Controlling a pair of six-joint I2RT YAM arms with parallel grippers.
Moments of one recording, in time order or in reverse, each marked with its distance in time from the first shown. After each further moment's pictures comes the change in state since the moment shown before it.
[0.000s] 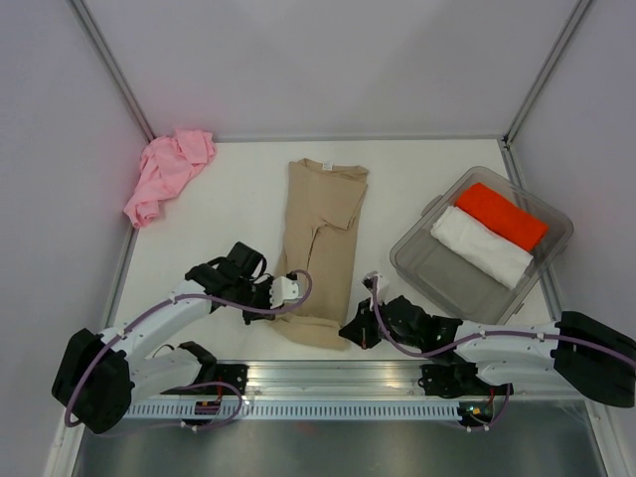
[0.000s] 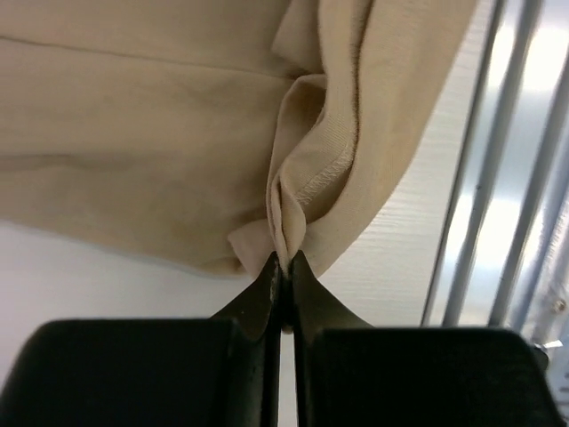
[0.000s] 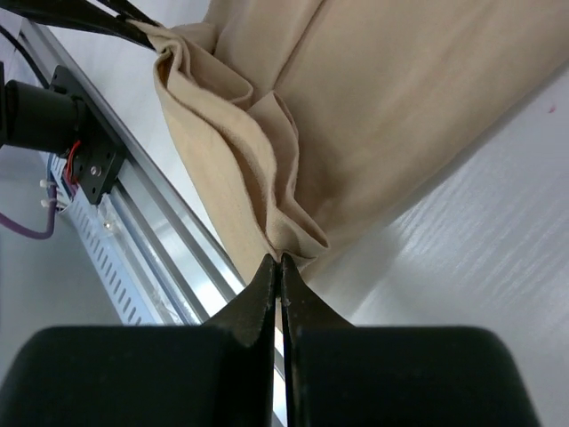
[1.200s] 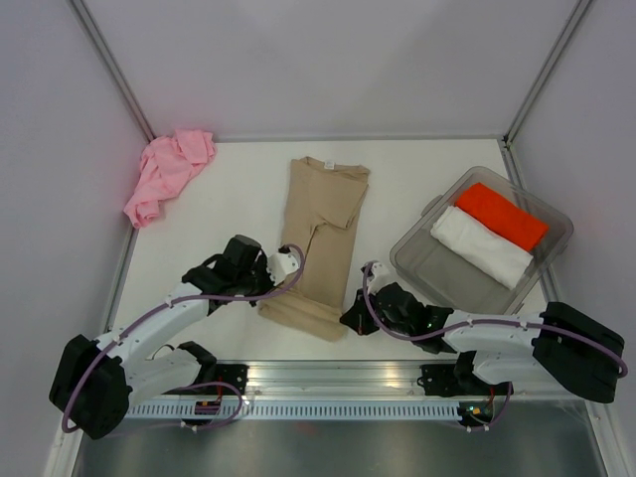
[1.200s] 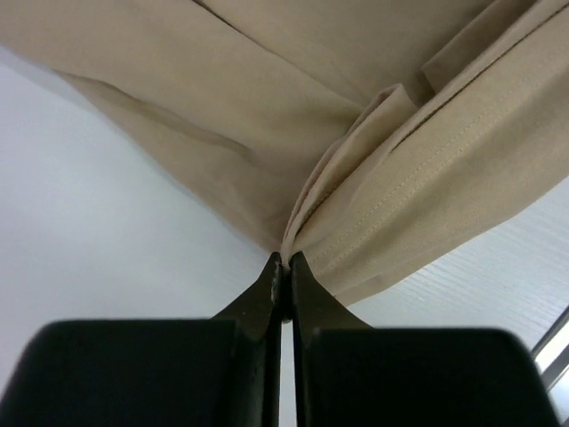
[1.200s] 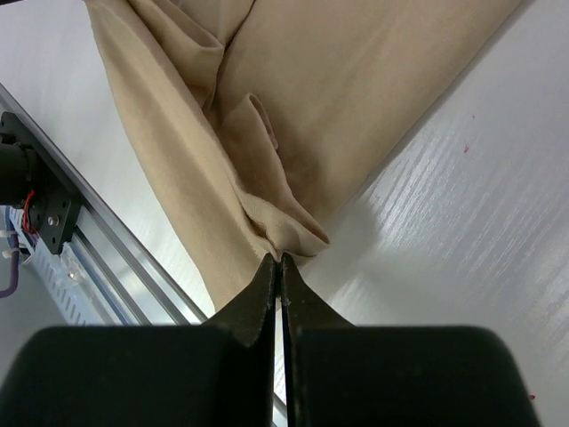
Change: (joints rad) left arm 0.012 -0.035 -0.011 0.237 -0.296 -0.275; right arm -0.101 0.113 0.064 -0.027 0.018 -0.002
